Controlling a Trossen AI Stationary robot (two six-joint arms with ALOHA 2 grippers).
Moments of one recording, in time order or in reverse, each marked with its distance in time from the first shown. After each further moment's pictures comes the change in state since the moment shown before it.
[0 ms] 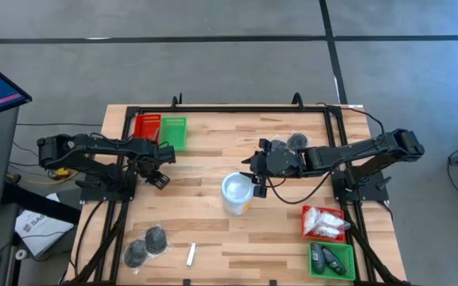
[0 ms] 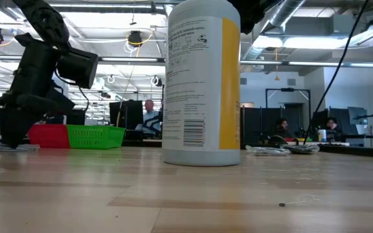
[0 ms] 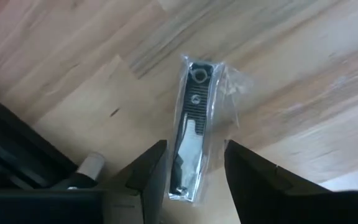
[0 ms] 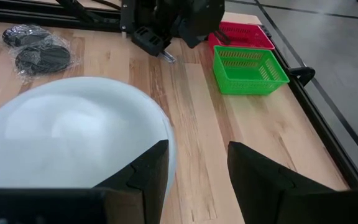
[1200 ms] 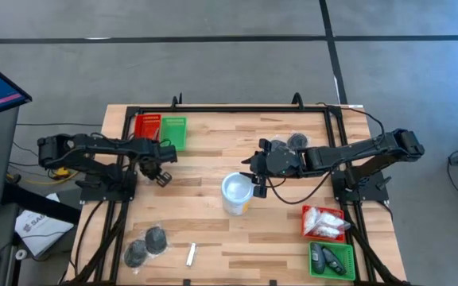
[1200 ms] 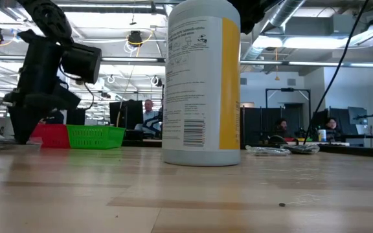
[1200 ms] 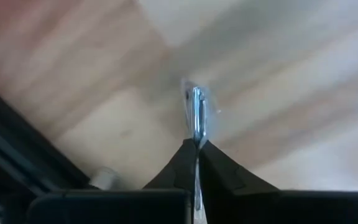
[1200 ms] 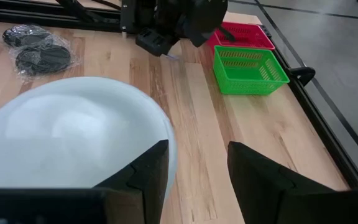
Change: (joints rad) left arm -0.020 0.000 0.036 0.007 -0.067 -0.023; right arm 0.000 0.000 0.000 0.000 0.000 0.000
